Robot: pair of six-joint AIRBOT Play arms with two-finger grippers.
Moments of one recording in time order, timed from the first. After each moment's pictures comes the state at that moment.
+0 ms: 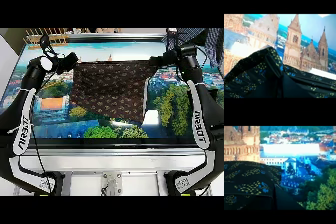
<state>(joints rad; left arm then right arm) -0.09 -1.68 1.66 1.24 -0.68 -1.88 0.13 -1.76 1.90 1.46 -1.03 -1.35</state>
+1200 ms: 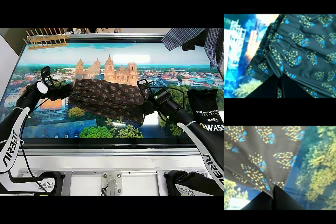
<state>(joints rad) 0.01 -1.49 1.15 1.24 -0.70 -1.68 0.45 -1.35 1.09 1.36 -1.09 -1.31</state>
